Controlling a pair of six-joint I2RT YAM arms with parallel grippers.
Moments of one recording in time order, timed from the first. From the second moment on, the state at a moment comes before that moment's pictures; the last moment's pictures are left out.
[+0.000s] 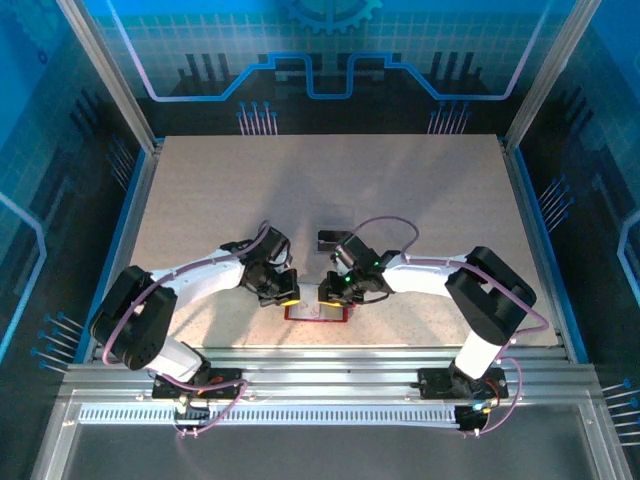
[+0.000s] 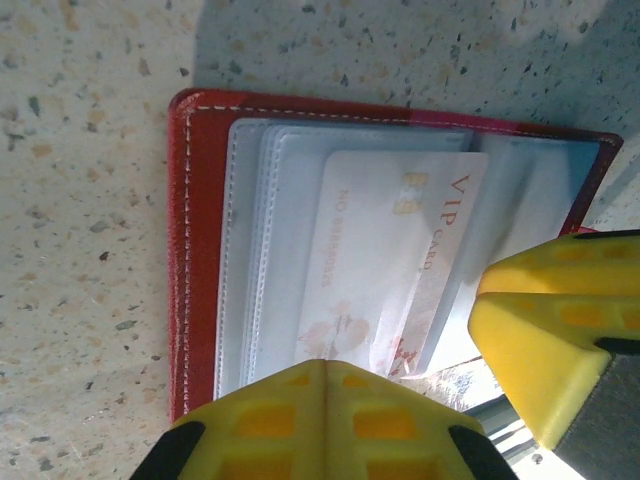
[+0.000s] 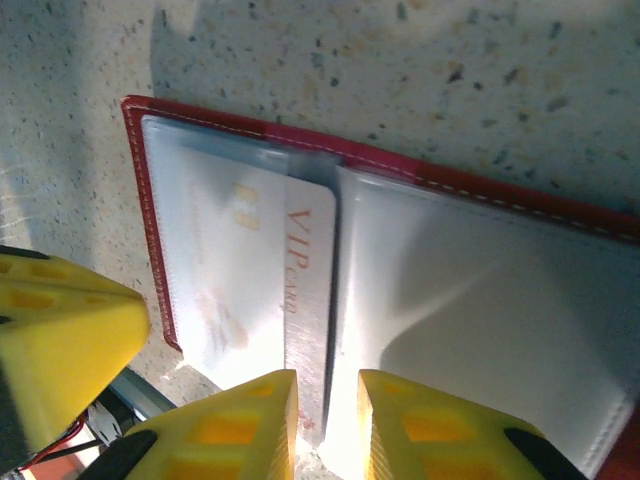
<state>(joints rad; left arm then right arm) -0.53 1.50 0.78 -0.56 0.43 -0.79 0.78 1.70 0.85 -0.22 -0.43 0.91</state>
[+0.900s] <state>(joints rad) -0.53 1.57 0.82 -0.58 0.40 -0.75 0.76 1.71 0.83 -0.10 -0.49 0.95</state>
